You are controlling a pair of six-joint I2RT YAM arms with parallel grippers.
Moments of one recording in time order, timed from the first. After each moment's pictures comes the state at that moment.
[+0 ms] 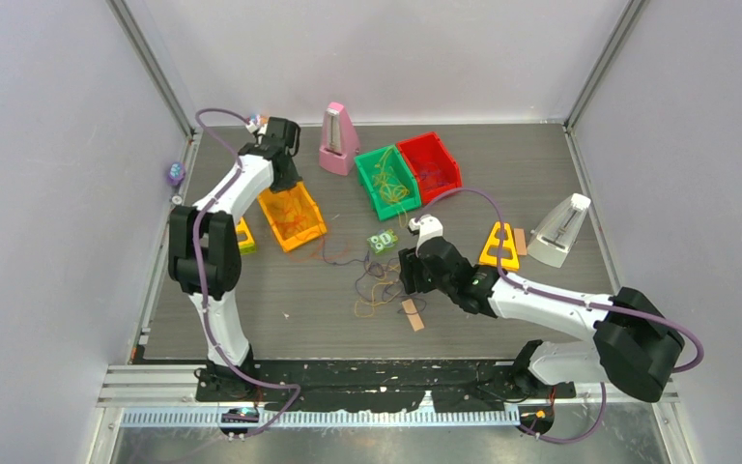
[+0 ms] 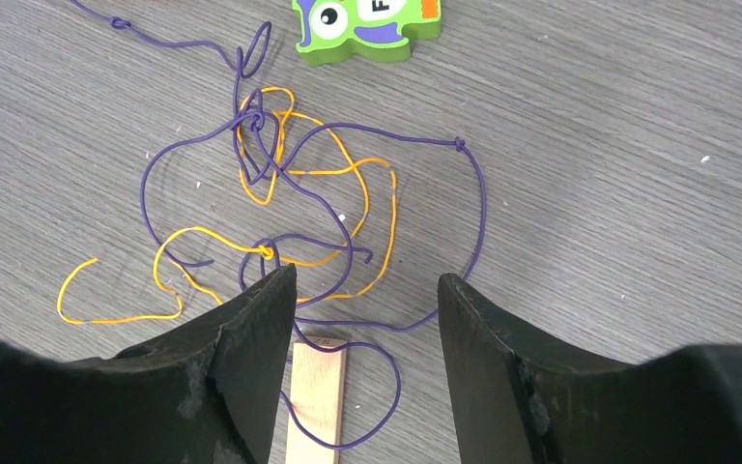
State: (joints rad) left arm -0.21 1.94 1.58 -0.64 -0.28 -0.53; right arm 0.87 1.24 0.61 -0.06 0.25 0.38
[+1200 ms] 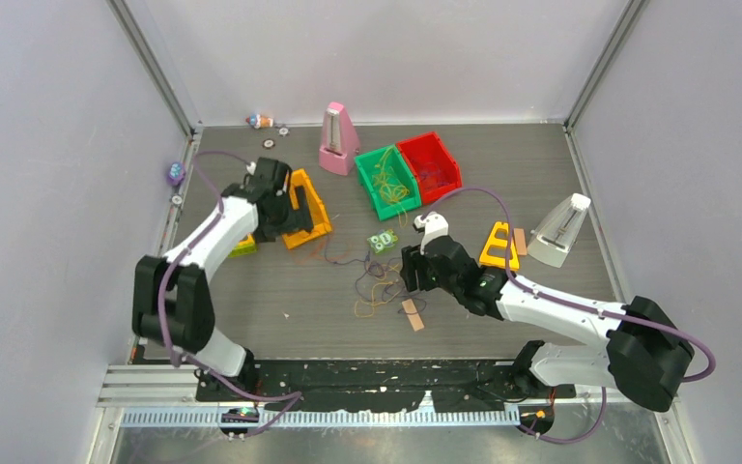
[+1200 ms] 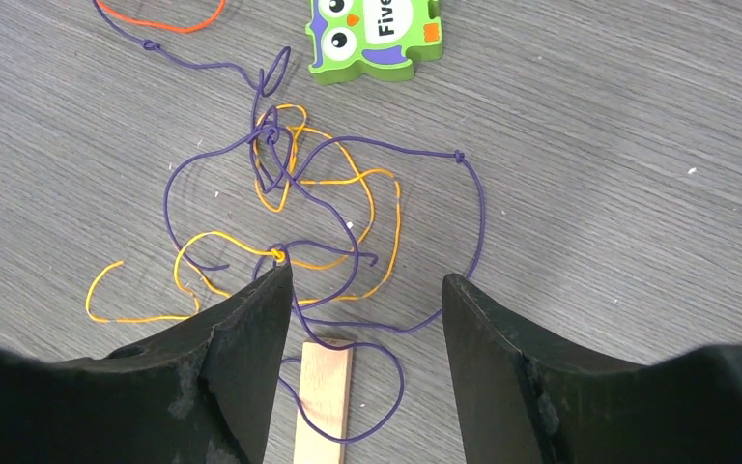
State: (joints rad) left arm -0.23 1.61 1.23 -0.72 -0.07 -0.47; right arm 0.86 1.19 0.60 -0.06 0.24 0.38
